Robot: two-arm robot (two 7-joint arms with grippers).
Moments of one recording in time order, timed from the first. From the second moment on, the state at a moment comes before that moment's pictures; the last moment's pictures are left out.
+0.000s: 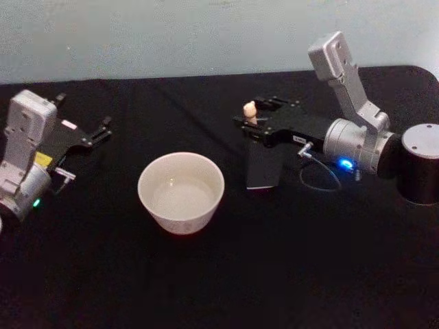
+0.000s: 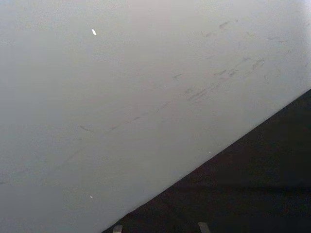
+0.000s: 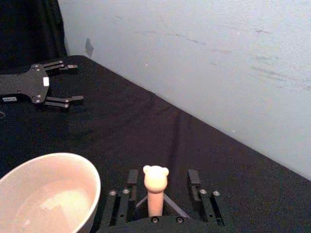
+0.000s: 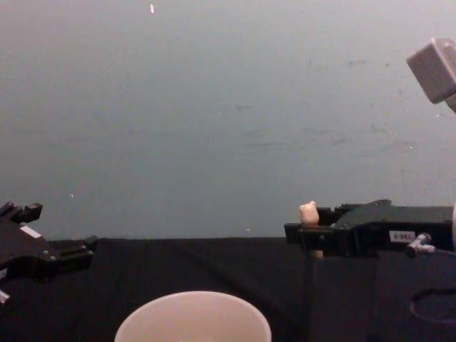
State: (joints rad) left arm -0.20 0.60 0.45 -1.41 -0.25 -0.12 0.03; right arm 0.39 0.45 -0.49 -1.45 0.38 0.25 0.46
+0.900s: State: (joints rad) left arm -0.20 0.60 0.45 -1.41 -0.25 -0.12 0.03; right arm 0.39 0.45 -0.49 -1.45 0.38 0.25 0.46
